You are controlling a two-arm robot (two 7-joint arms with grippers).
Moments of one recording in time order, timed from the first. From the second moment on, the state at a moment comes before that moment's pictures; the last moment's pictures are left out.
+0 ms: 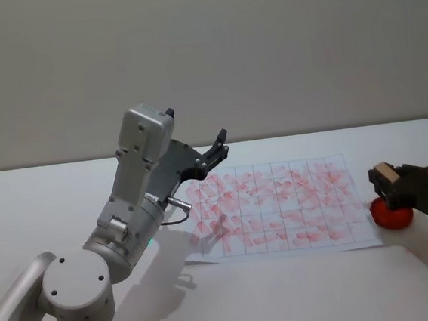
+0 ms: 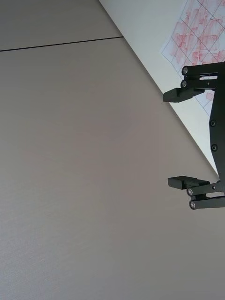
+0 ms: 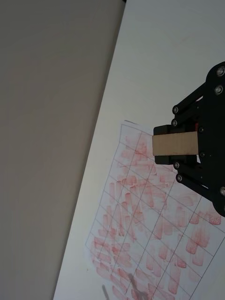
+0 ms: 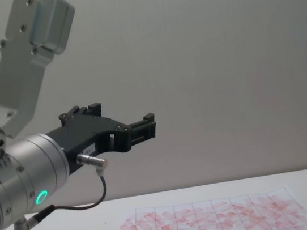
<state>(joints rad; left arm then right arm) -0.24 0.38 0.45 -1.63 -0.20 0.01 -0.01 0.14 0.41 -0.22 -1.54 0.31 0.31 0.29</state>
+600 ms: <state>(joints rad) -0.24 0.38 0.45 -1.63 -0.20 0.01 -0.01 0.11 0.43 -0.21 -1.54 0.36 0.36 0.25</state>
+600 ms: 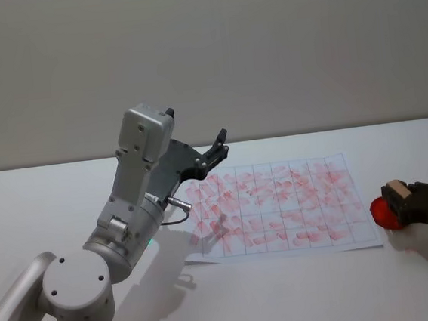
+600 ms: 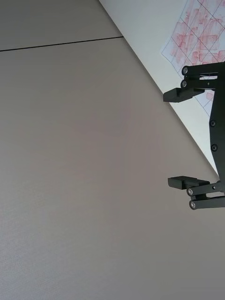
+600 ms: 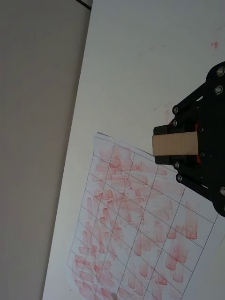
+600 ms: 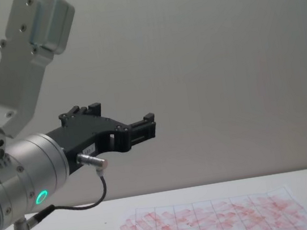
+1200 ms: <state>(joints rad) -0.24 0.38 0.45 -1.63 -0.20 0.01 -0.01 0.16 0.41 -0.21 -1.47 0.32 0.37 0.29</state>
